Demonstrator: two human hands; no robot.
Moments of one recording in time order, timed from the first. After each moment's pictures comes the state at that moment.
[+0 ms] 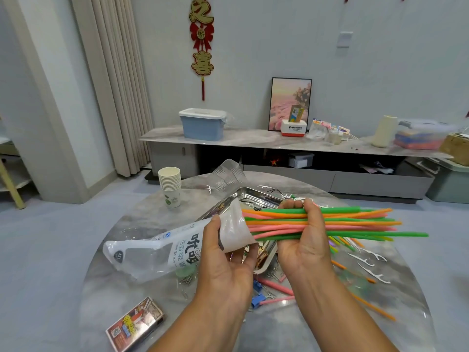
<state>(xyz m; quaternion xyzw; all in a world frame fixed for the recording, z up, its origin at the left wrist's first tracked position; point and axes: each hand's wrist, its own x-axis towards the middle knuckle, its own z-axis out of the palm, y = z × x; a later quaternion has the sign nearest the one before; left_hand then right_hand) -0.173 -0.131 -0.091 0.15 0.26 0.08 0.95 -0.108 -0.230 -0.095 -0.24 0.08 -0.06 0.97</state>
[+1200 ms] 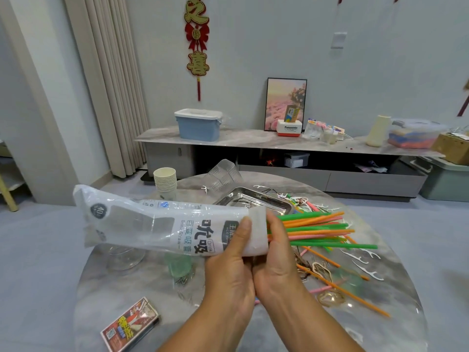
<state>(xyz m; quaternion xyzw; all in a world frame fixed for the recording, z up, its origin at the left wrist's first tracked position) -0.172 -0.156 -0.105 0.23 0.18 0.10 0.95 -0.134 -0.197 -0.118 -0.33 0.12 0.13 0.93</state>
